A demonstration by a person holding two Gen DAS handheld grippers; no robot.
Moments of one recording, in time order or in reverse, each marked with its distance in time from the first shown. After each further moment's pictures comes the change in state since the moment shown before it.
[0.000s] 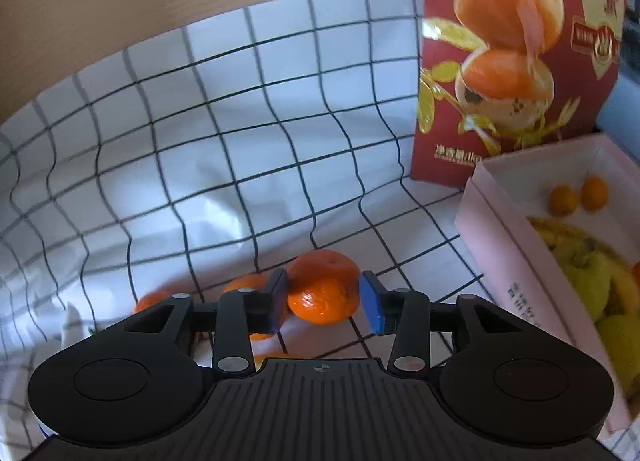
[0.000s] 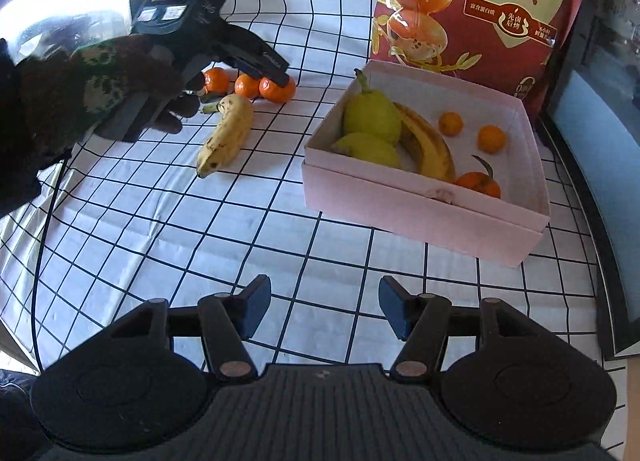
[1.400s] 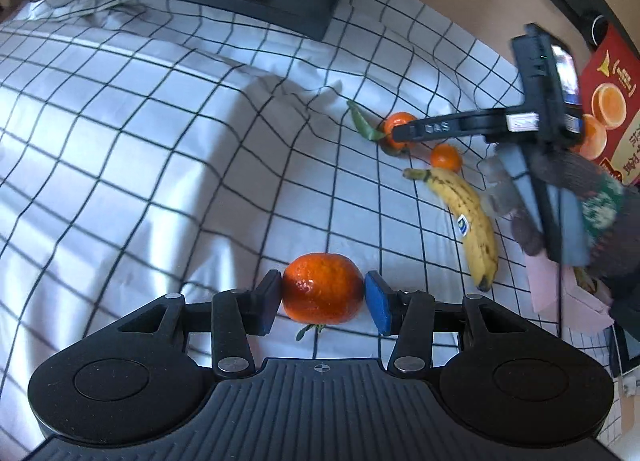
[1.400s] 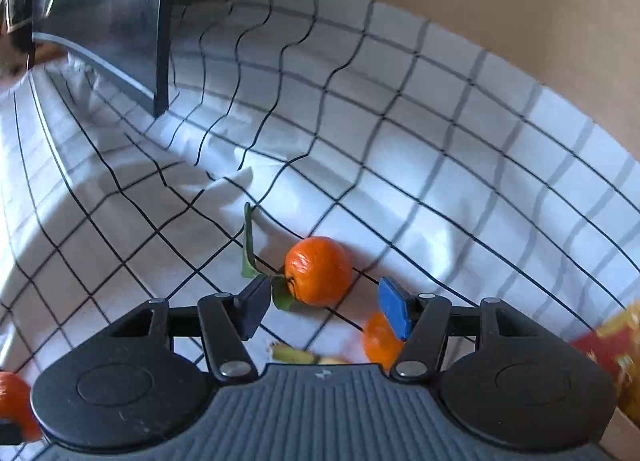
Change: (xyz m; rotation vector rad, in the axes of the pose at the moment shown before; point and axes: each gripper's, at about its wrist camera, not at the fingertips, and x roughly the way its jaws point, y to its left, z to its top) left arm -0.176 0.128 -0.231 -0.709 -0.012 -0.046; right arm 0.209 0.170 0.228 -0.396 -0.036 0.096
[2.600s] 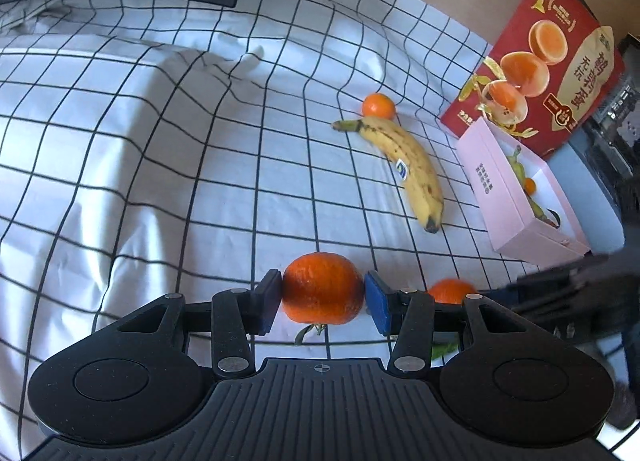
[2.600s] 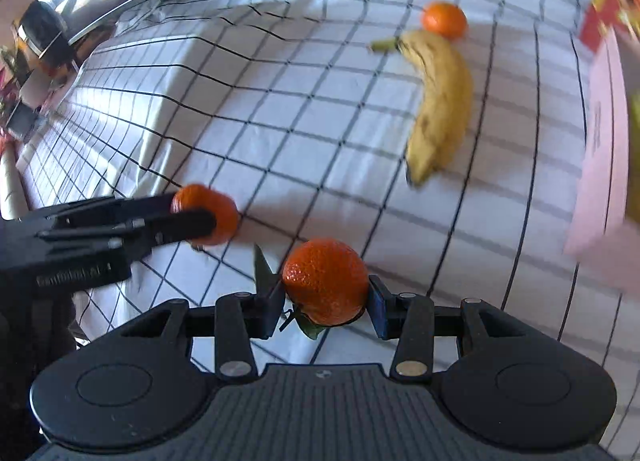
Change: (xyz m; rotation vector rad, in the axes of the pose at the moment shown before) left arm 0.014 -0.027 -0.022 0.153 0.071 -0.132; right arm -0.112 0.029 -0.150 0.377 0.314 0.289
